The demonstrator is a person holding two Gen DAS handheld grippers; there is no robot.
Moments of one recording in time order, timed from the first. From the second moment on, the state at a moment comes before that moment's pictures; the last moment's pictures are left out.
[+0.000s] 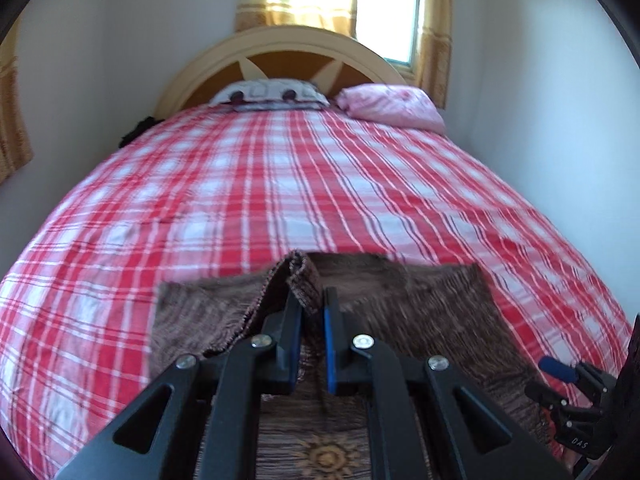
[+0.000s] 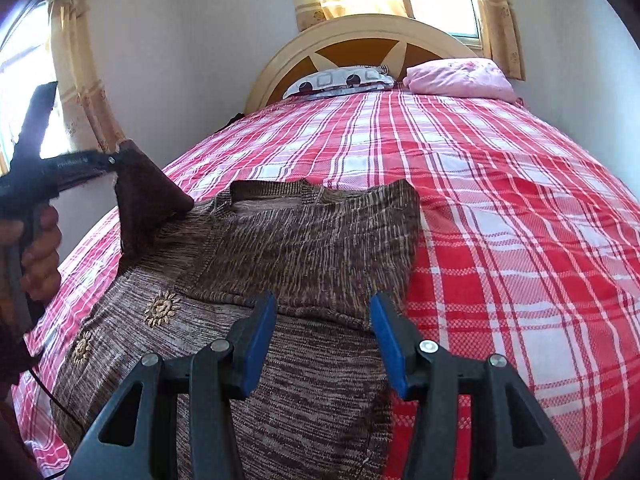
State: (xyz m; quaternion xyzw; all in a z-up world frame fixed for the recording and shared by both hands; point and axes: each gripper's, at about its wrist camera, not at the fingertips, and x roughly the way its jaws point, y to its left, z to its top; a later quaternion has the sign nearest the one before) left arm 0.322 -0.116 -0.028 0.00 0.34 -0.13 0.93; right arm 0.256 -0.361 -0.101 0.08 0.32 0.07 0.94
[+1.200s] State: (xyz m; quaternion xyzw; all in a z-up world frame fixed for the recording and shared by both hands) left arm 0.341 0.003 -0.129 0.10 0.42 0.01 0.90; right arm 0.284 -0.299 -0.081 0.03 0.37 0.12 0.92
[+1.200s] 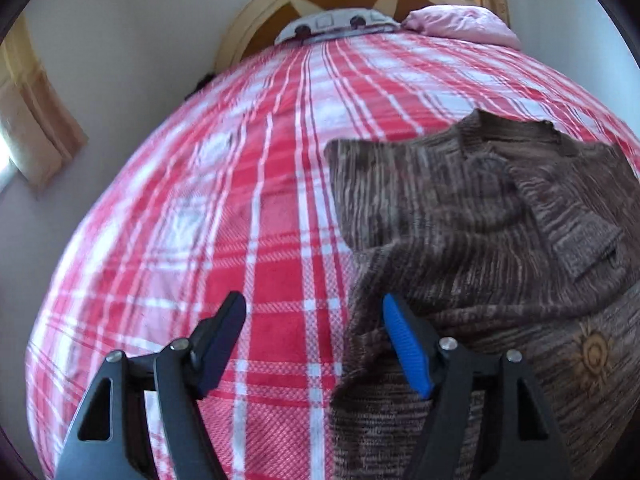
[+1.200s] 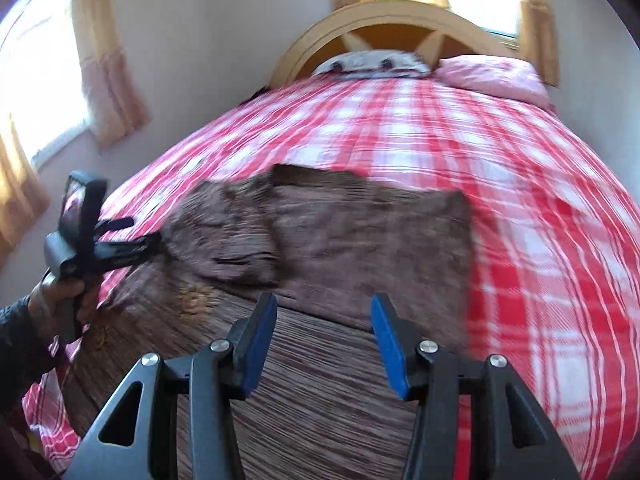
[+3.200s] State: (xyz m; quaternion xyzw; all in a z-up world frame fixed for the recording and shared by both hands) left arm 0.325 0.034 -0.131 -0.02 0.39 -0.06 0.92; right arm 0.401 -0.196 -0.119 -0.05 0.43 0.07 0.90
